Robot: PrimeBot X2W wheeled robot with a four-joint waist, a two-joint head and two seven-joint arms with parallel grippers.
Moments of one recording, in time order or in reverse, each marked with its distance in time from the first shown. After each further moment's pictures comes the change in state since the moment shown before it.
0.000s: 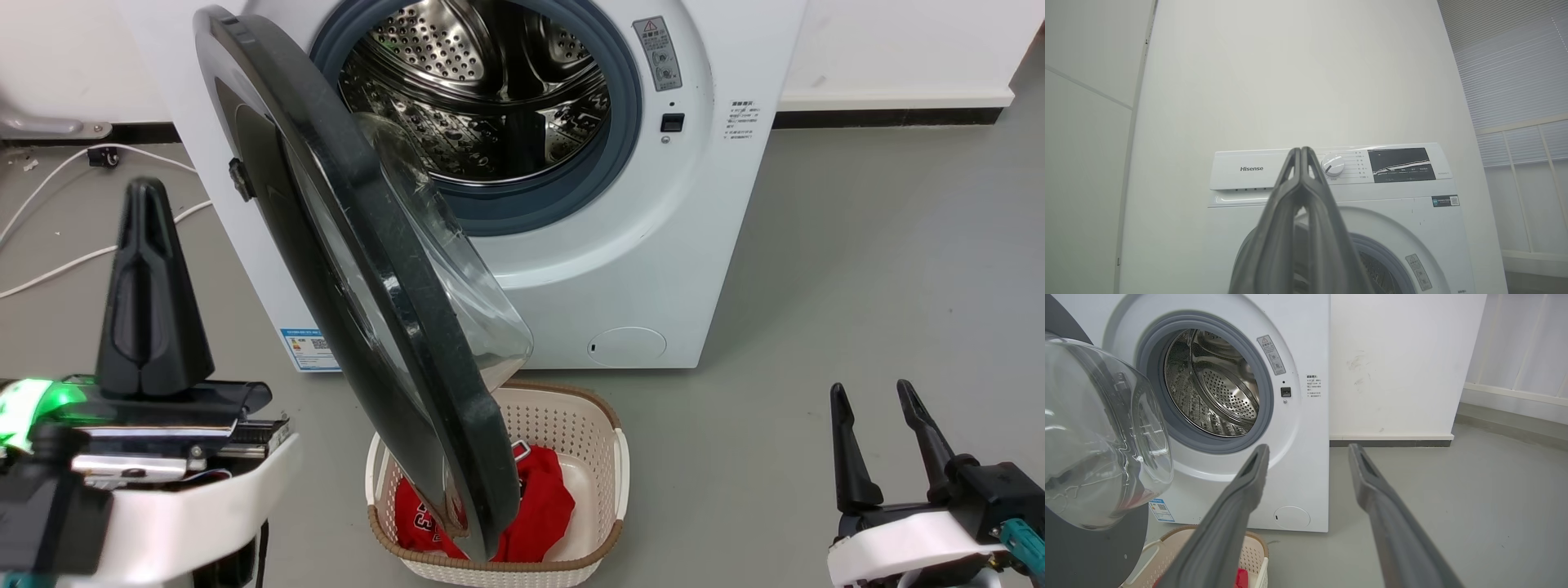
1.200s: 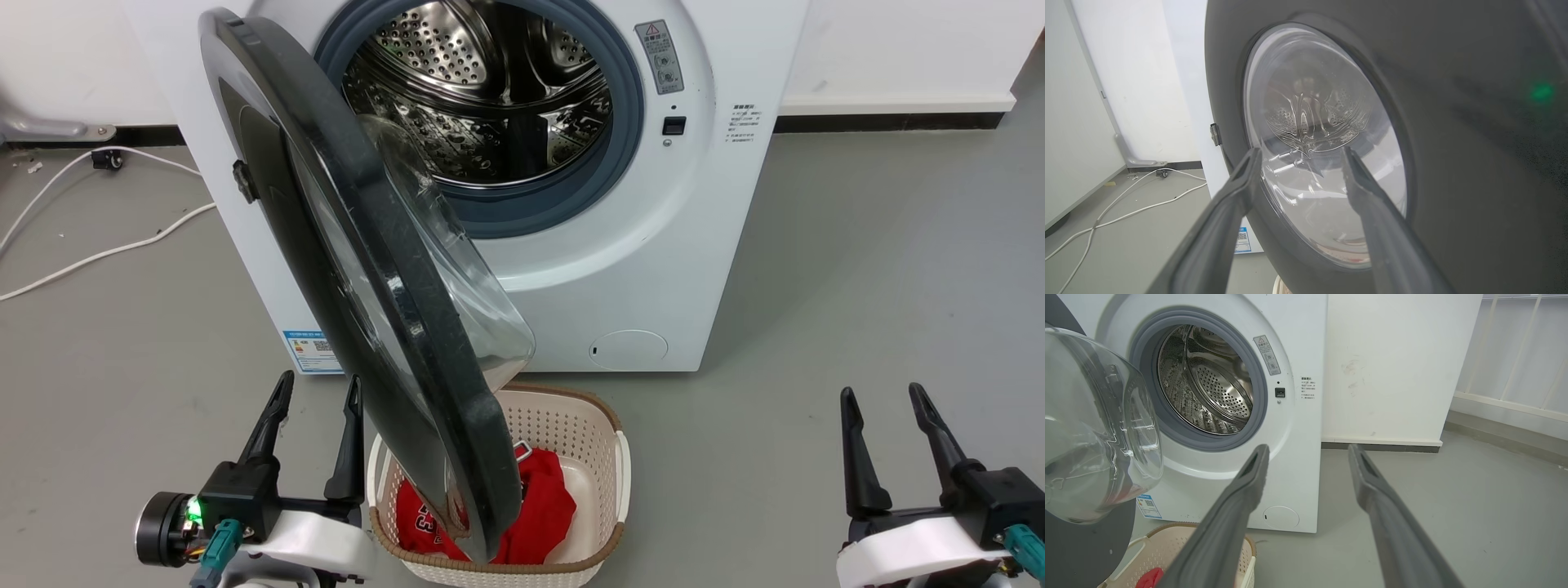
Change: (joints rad) left arm 0.104 0.000 -0.059 0.549 0.029 -0.011 0.000; right arm 0.016 0.000 -0.025 -0.026 -0.052 0.000 0.003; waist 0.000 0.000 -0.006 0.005
